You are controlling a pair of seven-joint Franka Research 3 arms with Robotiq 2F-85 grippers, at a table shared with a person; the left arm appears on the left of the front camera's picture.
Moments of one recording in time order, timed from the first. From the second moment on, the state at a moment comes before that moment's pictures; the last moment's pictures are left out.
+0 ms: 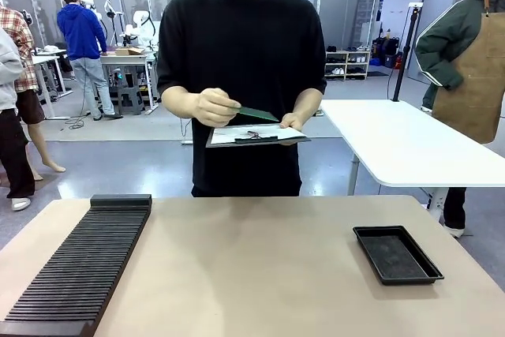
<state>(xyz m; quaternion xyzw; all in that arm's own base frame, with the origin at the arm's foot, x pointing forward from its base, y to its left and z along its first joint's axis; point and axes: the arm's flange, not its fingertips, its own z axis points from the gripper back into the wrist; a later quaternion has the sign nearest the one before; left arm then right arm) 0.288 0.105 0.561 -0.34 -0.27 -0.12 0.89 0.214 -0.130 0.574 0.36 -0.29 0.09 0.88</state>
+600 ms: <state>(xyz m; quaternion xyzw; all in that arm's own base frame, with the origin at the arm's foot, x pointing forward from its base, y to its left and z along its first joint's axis) 0.288 0.107 0.561 -0.34 -0.28 -0.11 0.89 0.214 -0.130 0.574 0.36 -0.29 0.09 0.88</state>
